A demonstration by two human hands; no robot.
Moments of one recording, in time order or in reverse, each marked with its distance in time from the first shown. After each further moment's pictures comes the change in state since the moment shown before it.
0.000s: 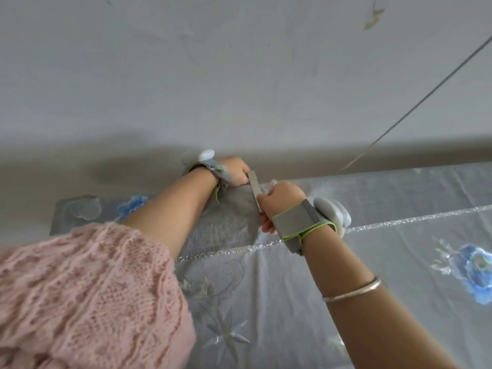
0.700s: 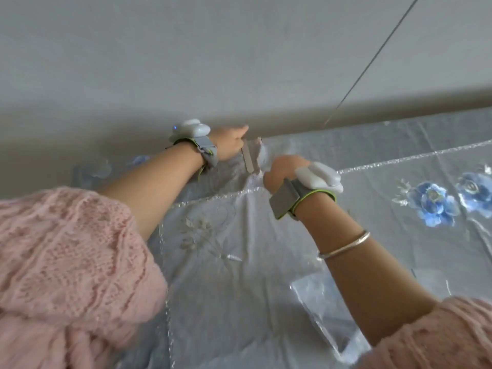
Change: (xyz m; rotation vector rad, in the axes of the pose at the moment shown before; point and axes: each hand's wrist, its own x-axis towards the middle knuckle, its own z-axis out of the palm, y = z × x) left_hand -0.054 0.027 0.006 0.046 0.167 0.050; right_hand -0.057 0.018 -0.027 -0.586 0.055 -0.134
